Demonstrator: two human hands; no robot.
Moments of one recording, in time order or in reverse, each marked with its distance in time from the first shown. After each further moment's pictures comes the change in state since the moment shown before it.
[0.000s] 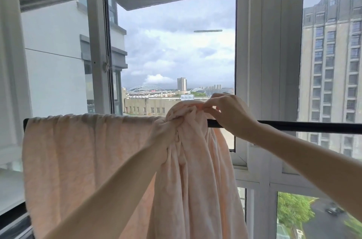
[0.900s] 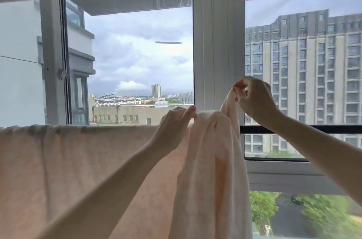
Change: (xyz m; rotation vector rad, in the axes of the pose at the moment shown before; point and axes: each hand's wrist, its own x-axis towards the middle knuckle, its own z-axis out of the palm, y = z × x) left_hand -0.051 0.043 0.116 0.437 -0.253 0.547; right_hand -0.045 0.084 -0.135 -0.090 0.325 0.418
